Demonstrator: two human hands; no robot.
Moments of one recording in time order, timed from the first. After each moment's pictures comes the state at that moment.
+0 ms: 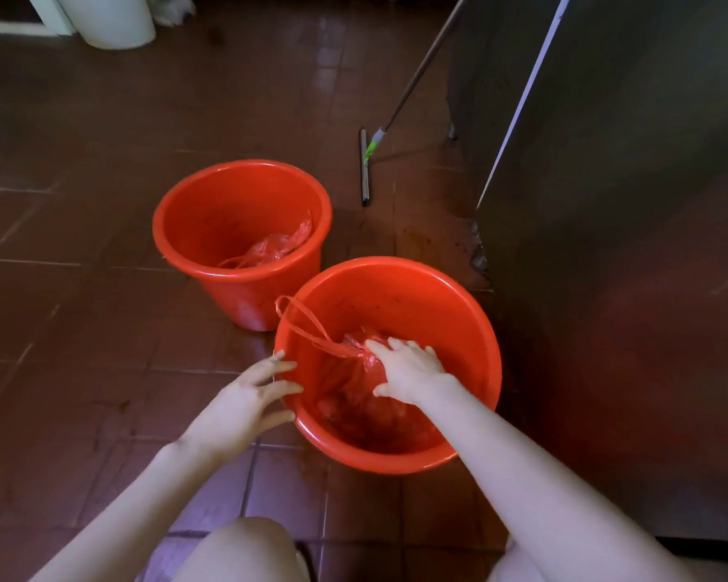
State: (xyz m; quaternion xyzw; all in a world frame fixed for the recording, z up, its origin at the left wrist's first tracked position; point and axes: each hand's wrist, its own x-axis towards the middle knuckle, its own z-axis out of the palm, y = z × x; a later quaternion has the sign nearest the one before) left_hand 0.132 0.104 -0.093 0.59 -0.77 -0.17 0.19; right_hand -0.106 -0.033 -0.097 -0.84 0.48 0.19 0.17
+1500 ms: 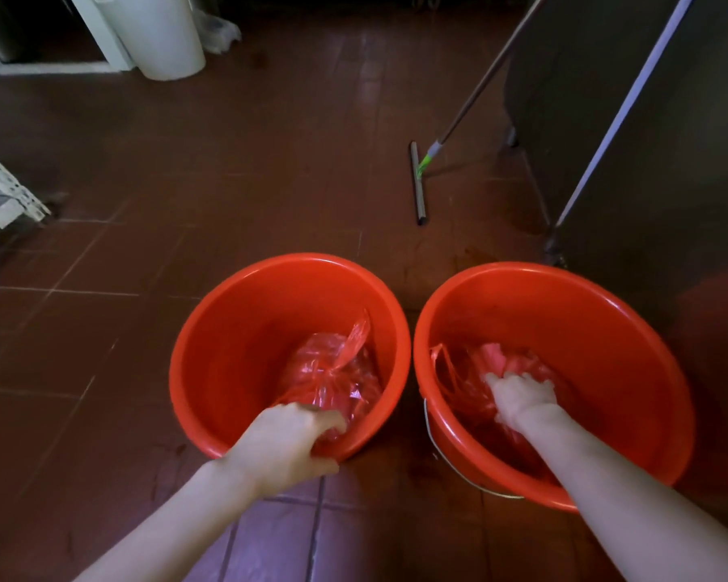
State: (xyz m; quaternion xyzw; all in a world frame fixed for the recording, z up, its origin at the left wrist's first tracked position) left_hand 0.198 0.050 -0.078 0.63 -0.75 -0.20 -0.04; right_hand -0.100 -0.116 -0.147 -0.74 0.58 0.32 0.12
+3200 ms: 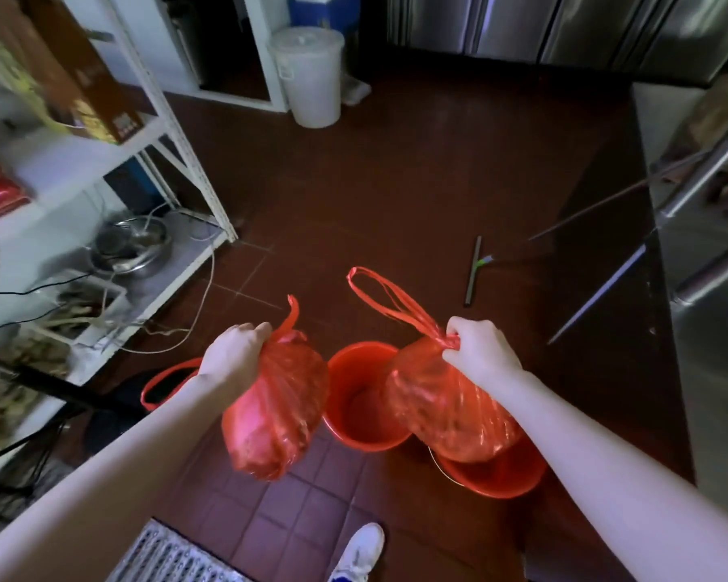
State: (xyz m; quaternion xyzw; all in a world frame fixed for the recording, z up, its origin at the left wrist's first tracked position) left_hand 0.268 0.170 0.531 0.87 -0.48 -0.11 -0.01; right_hand 0.000 -0.030 0.508 -0.85 0.48 0.01 0.21
